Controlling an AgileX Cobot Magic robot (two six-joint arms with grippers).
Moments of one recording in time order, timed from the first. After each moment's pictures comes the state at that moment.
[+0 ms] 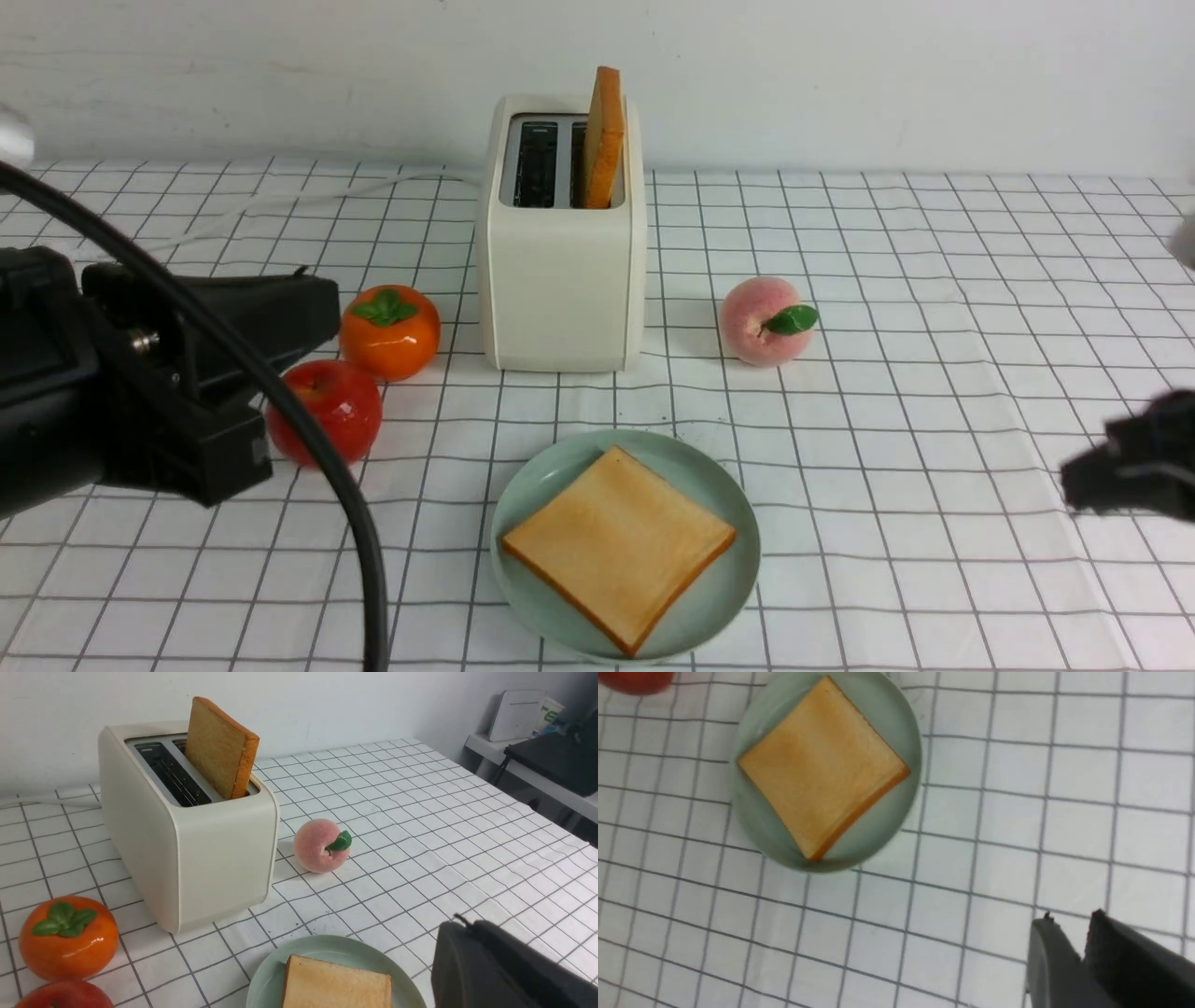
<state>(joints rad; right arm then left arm) 0.15 1.13 -1.01 0.46 0.95 -0.11 -0.36 0.77 -0.70 -0.87 0.33 0.71</state>
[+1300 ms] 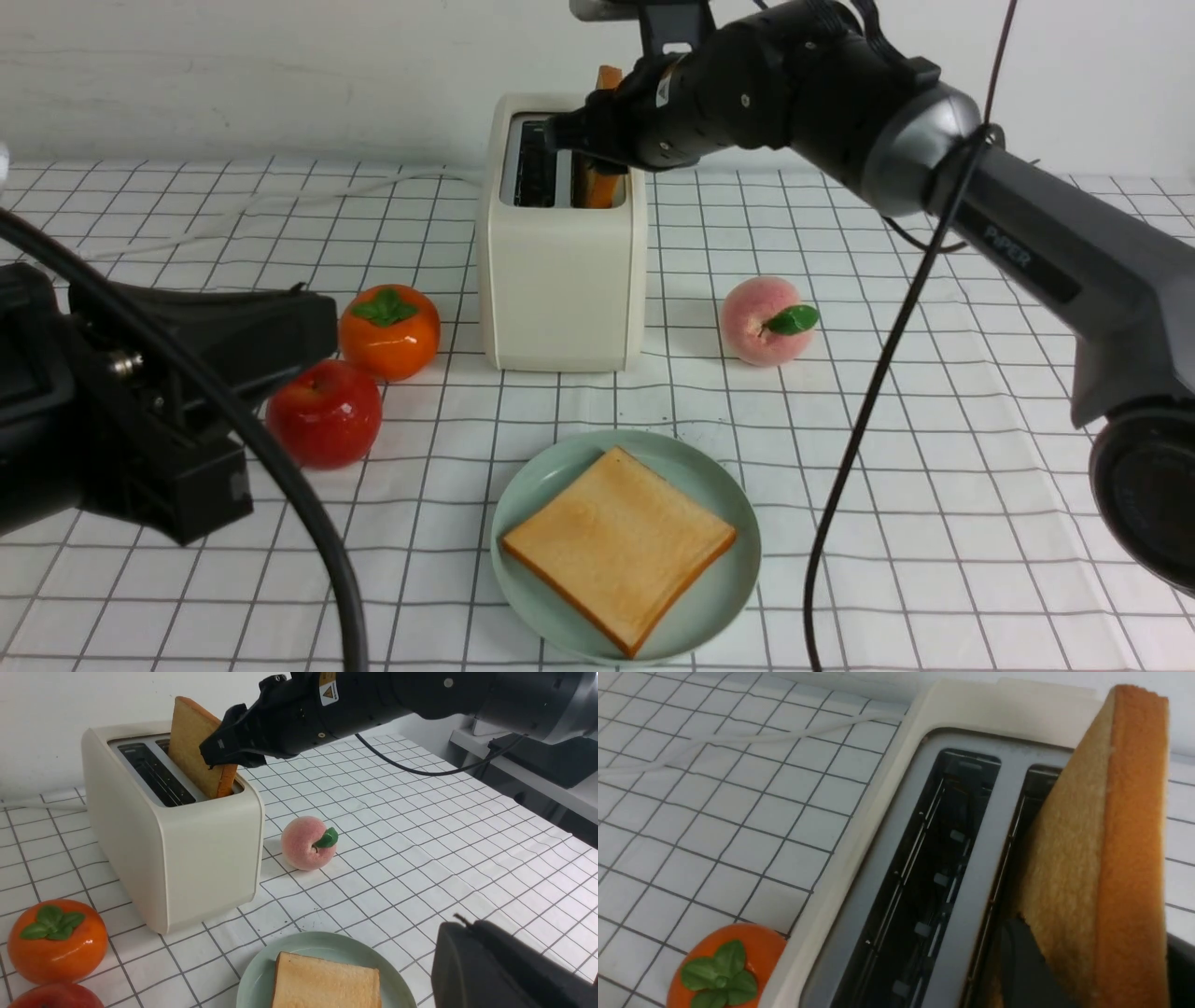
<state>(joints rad) 0.50 2.27 -2.27 -0.05 0.61 0.29 -0.36 0.75 -0.70 -0.86 0.36 0.71</state>
